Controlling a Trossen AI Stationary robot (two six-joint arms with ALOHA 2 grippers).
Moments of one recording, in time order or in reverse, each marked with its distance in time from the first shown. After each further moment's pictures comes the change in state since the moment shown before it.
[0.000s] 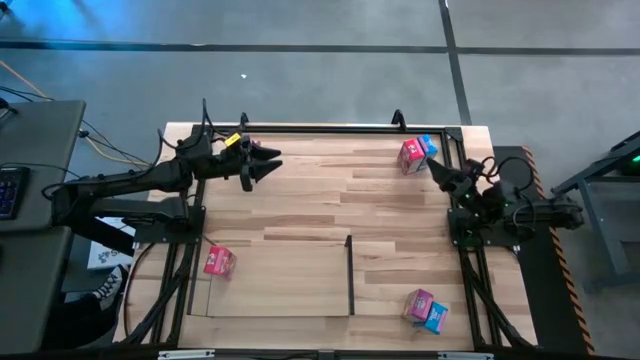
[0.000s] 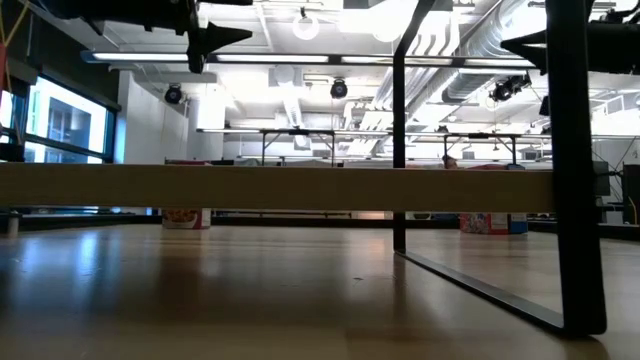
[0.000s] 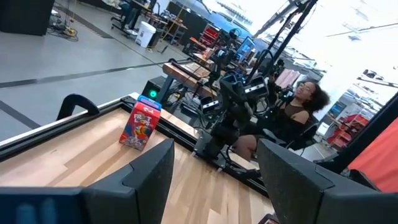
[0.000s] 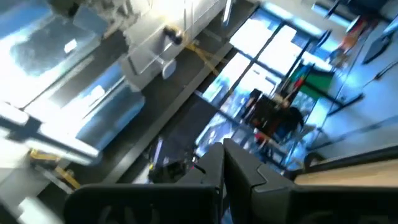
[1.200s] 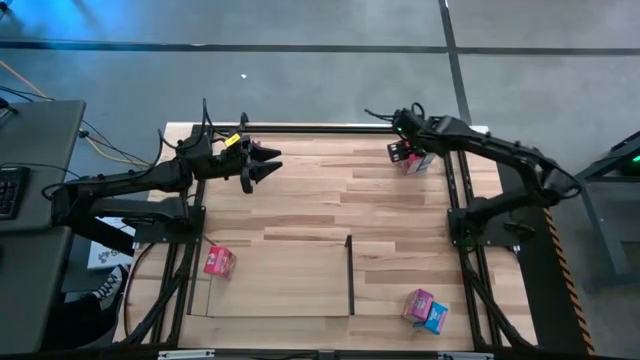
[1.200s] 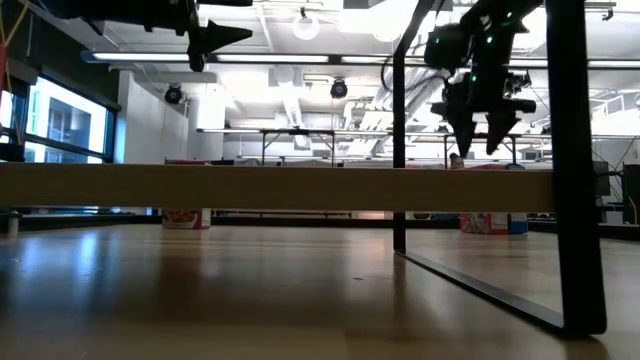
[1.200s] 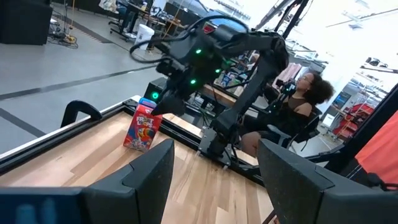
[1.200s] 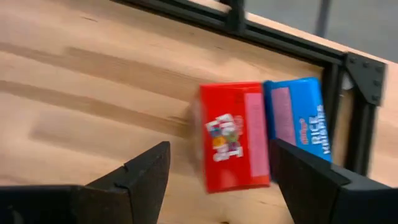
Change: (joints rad) left arm 0.000 0.000 0.000 -0.001 0.003 0.063; right arm -0.654 1.304 1.057 -1.520 -0.210 -0.141
